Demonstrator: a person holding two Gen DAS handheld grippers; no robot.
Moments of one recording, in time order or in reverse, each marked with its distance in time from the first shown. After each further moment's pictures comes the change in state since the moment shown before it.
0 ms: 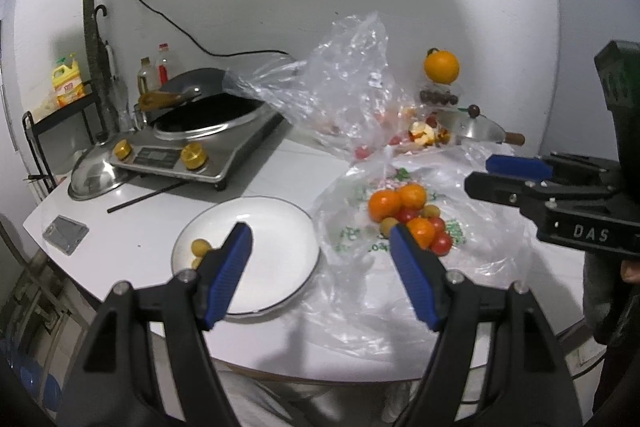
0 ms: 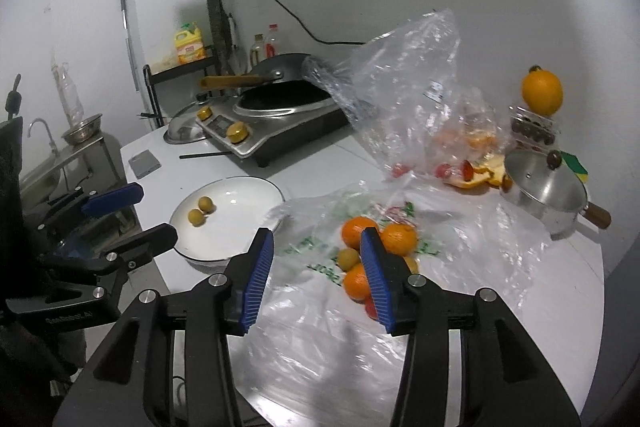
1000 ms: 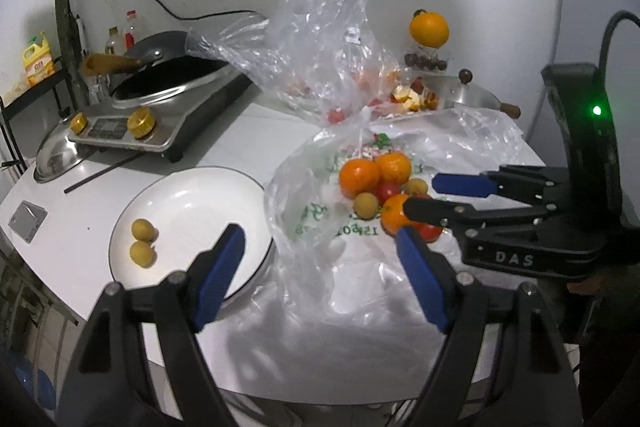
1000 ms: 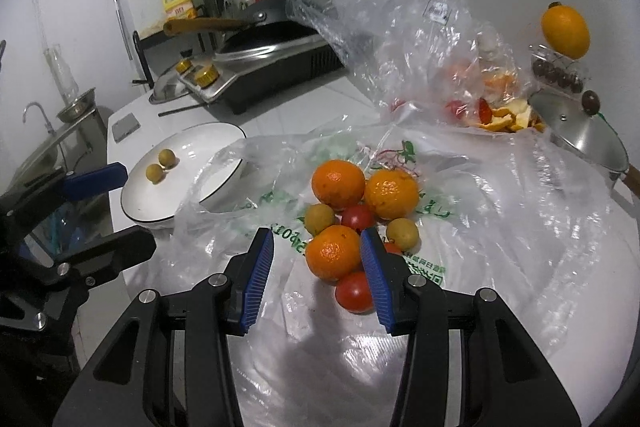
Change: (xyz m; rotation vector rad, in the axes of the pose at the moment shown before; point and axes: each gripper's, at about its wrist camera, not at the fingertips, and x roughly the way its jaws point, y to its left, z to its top) left arm 0.061 -0.021 -0.010 -0.006 0.115 -0.070; right arm 0.081 -0.036 -0.030 0.011 0.154 0.044
